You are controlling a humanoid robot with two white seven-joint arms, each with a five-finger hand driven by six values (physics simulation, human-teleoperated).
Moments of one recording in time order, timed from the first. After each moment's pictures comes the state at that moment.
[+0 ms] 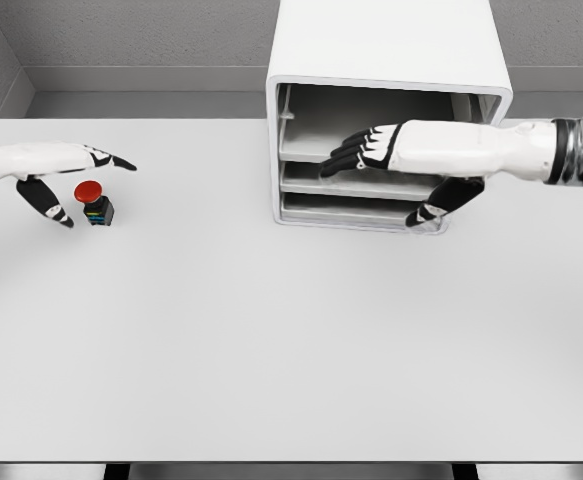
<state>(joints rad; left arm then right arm) -1.16 0.87 -1.43 -0.95 0.09 -0.61 -0.39 -0.92 -0.85 0.86 -1.56 -0.16 -0.61 0.61</state>
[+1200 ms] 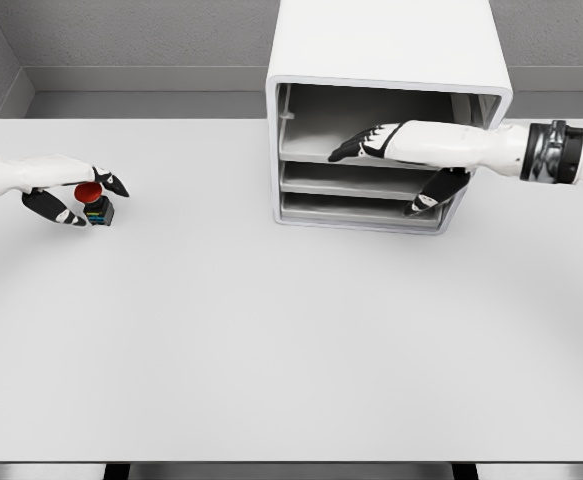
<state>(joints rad) -1.11 0.85 -1.38 -0.91 0.07 -0.61 -0.40 -0.89 -0.73 0.84 -1.34 -0.04 -0.61 0.61</state>
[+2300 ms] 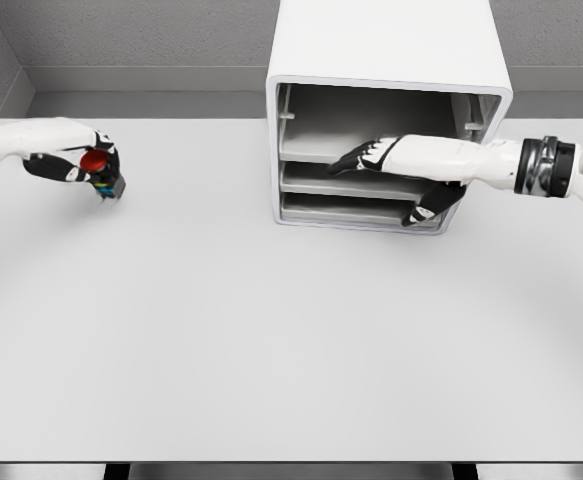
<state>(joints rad) -1.15 0.85 -1.31 -0.96 0.08 -0.61 -0.42 -0.84 -0.72 0.80 -1.35 0.00 -0.61 0.61</state>
